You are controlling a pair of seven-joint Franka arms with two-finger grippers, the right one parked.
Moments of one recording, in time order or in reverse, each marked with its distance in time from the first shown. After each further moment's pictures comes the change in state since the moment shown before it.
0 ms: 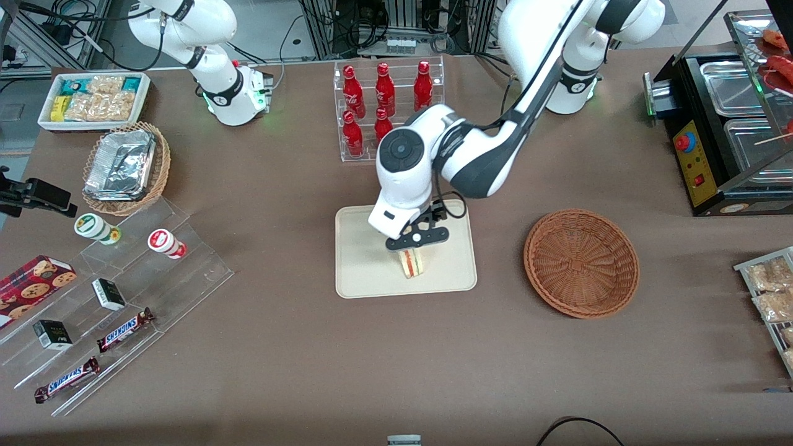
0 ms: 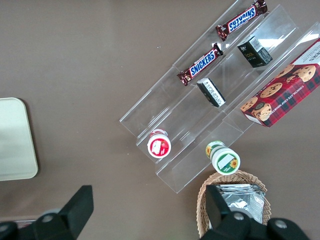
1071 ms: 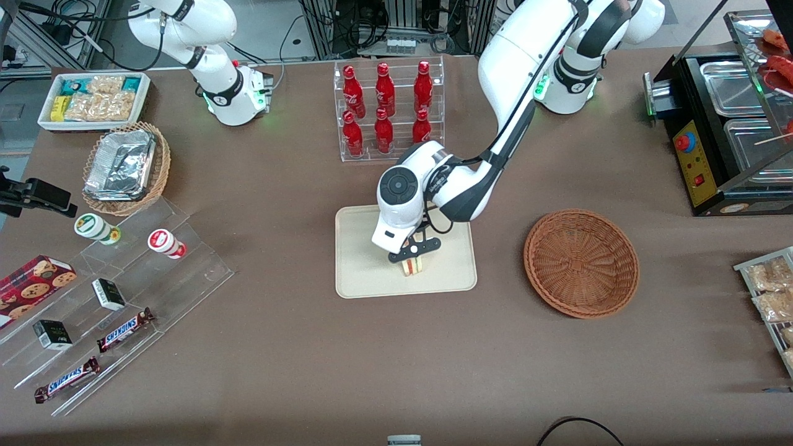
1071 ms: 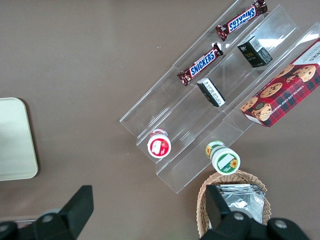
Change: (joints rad) arm -0.031 0.186 -0.016 -0.082 -0.055 0.236 -0.136
